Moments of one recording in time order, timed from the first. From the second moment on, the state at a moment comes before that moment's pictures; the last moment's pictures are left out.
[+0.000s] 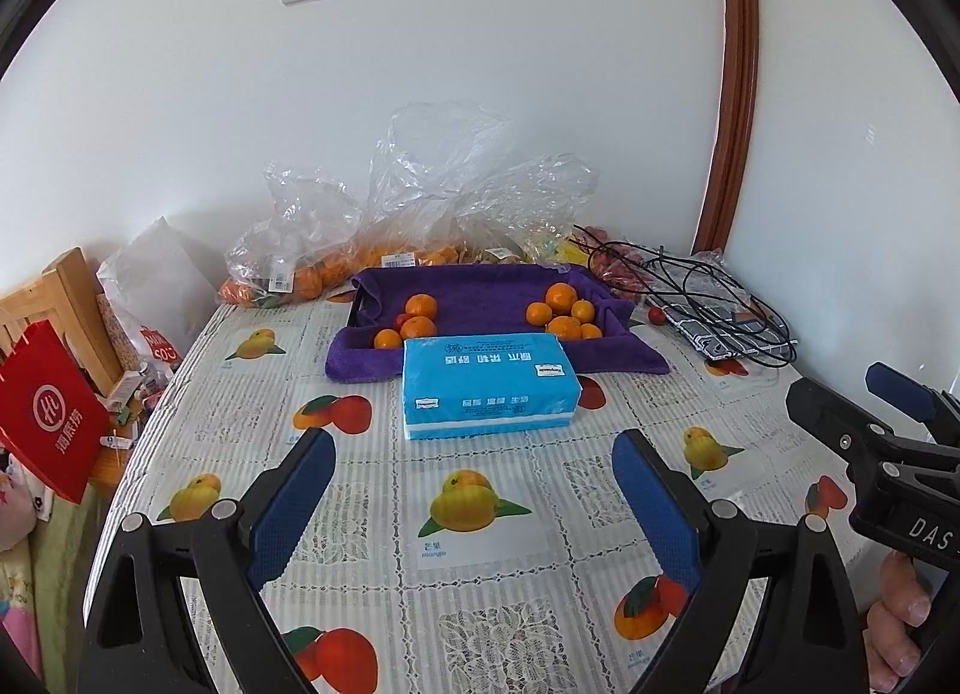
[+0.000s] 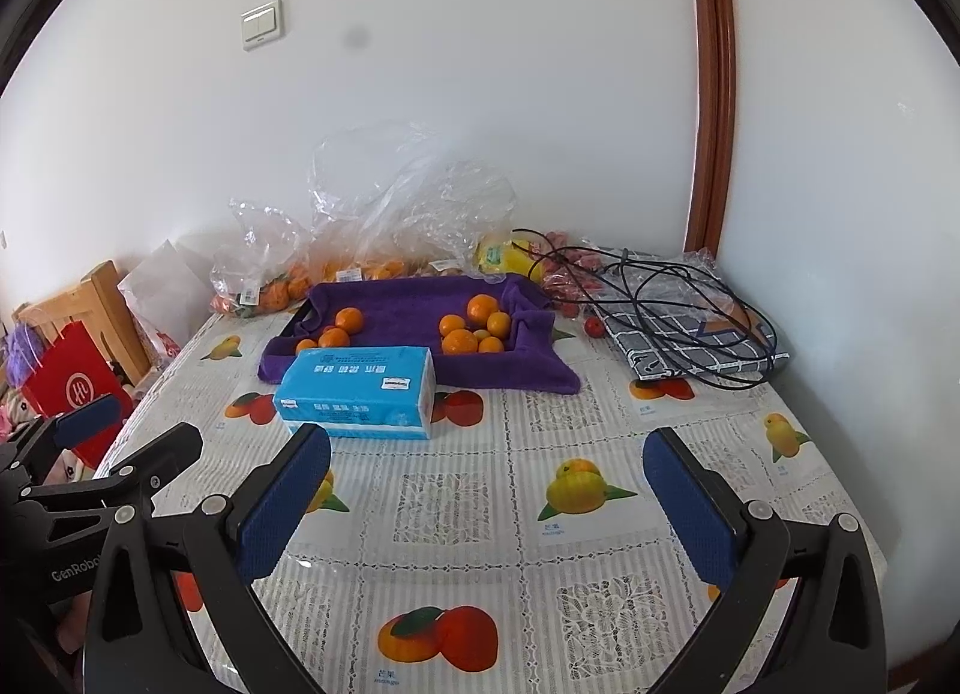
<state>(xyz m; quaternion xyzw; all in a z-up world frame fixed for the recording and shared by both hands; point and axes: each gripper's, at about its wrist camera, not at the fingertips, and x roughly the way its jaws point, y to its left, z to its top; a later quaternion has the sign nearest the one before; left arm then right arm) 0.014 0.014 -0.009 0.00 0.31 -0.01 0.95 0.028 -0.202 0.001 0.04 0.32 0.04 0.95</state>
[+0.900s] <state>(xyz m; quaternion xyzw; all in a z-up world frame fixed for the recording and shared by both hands) 0.012 0.018 -0.008 -0.01 0.31 -0.01 0.95 0.027 -0.200 0.001 0.04 0.32 0.05 0.94</state>
